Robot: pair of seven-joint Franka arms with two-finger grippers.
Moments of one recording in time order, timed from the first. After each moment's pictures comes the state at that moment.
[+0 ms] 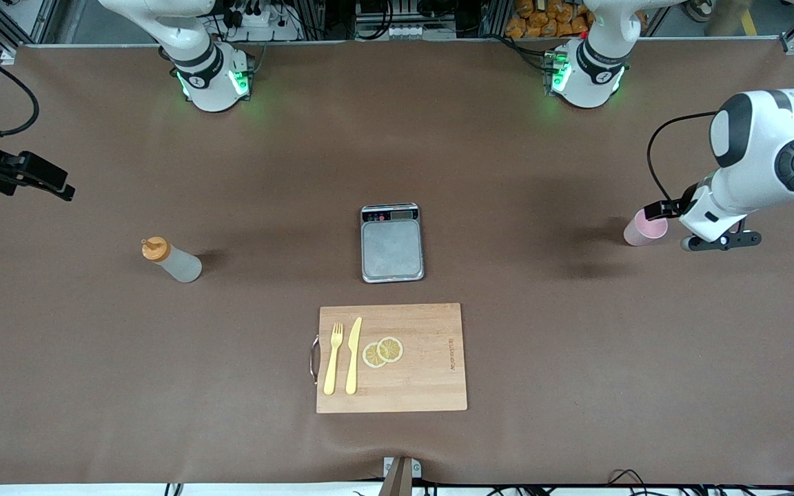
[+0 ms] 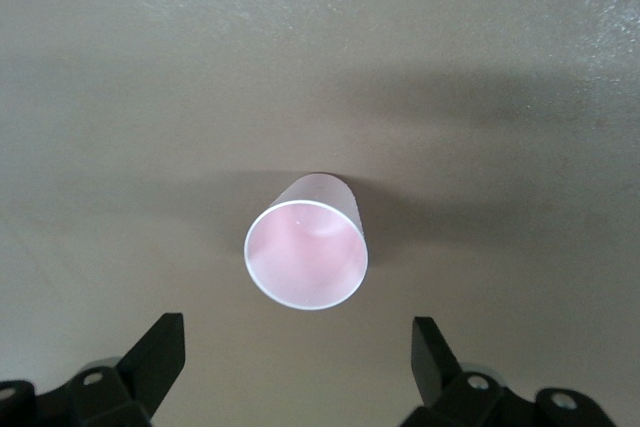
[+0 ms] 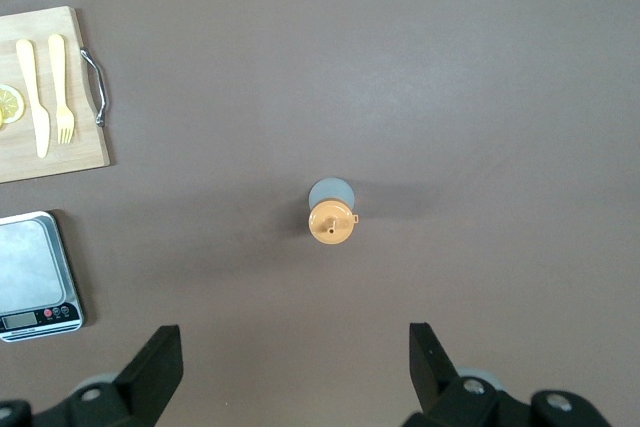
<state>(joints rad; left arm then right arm) 0.12 0.08 -0.08 -2.22 0.11 2.09 -0.08 -0.06 0.04 0.05 -1.51 0.03 1.52 0.11</state>
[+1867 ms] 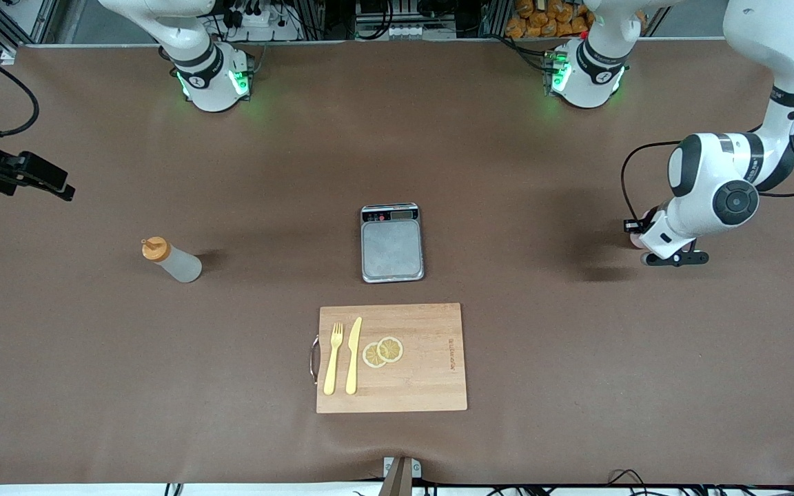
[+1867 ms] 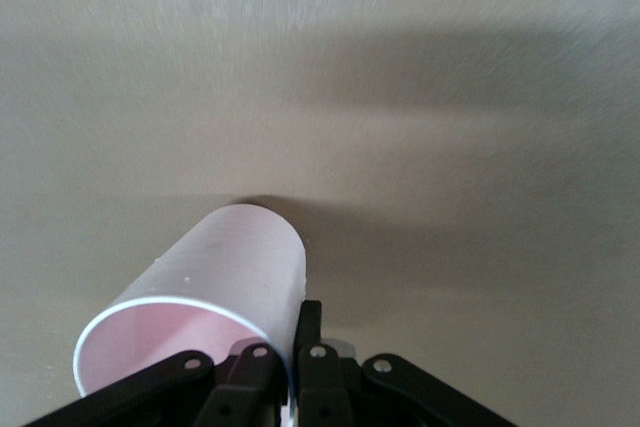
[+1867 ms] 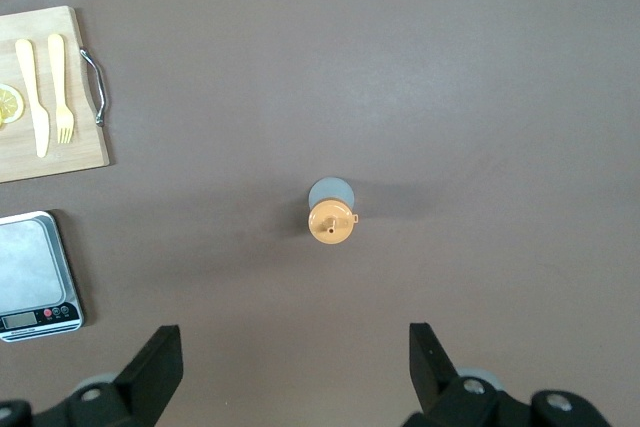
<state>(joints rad) 0.12 0.25 -0.09 -2.26 0.14 2.29 -0.08 -0.06 0.04 0.05 -1.51 0.03 1.52 0.11</state>
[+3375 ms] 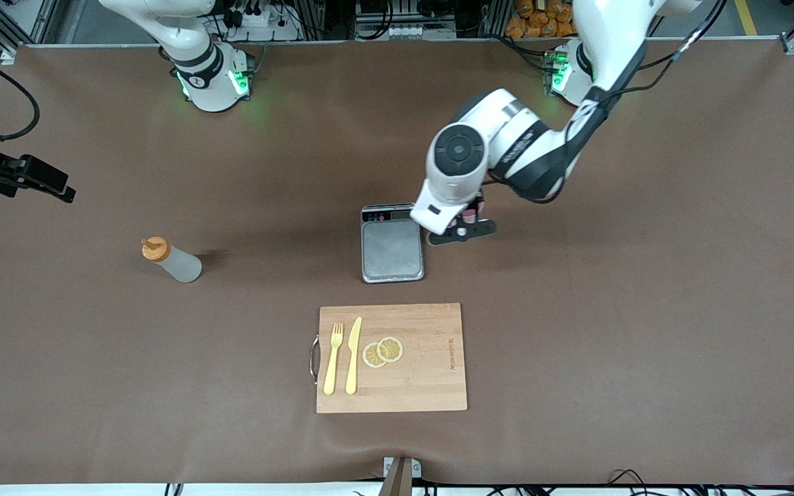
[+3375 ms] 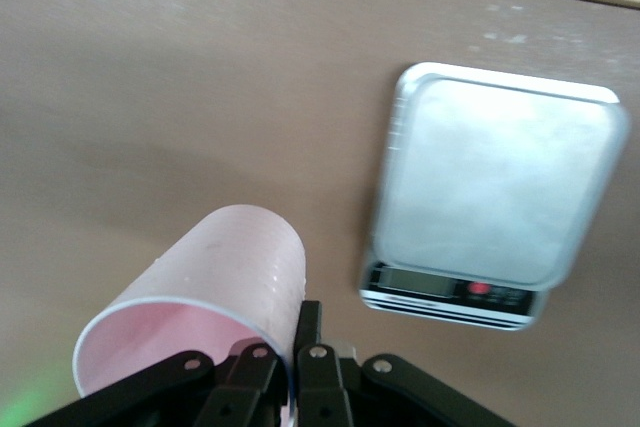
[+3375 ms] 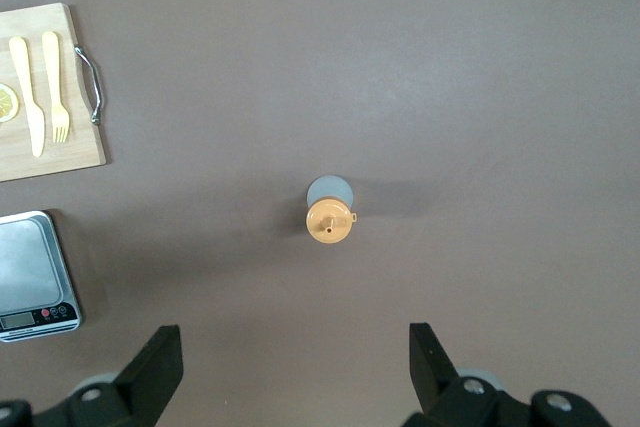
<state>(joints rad) -0.37 0.56 -0.48 -1.55 0.12 1.89 -1.06 -0.07 0.05 0.05 -1.51 0.03 1.52 0.11</state>
